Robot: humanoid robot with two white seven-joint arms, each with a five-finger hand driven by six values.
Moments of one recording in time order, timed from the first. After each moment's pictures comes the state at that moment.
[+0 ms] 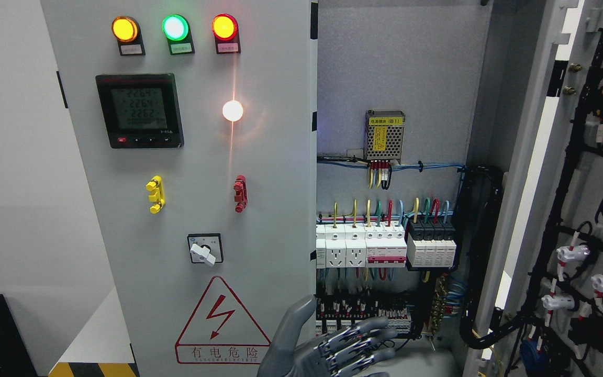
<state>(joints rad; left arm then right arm) -0.64 0.63 -0.95 -1.97 1.47 0.06 0.02 0.04 0.12 0.00 -0.08 -0.08 0.01 0.03</state>
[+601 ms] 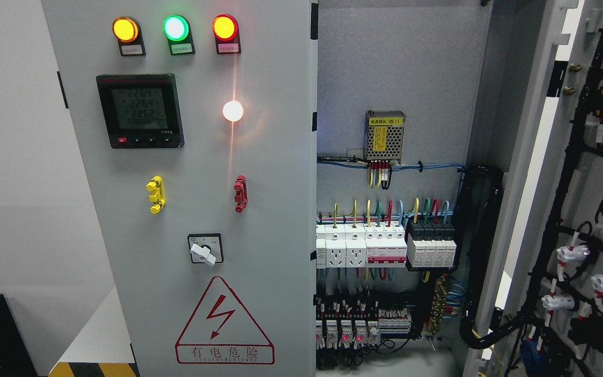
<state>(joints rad) -0.20 0.66 -0.78 -1.85 1.33 0.07 0.02 0.04 0.12 0.00 -0.08 -0.08 0.01 0.03</state>
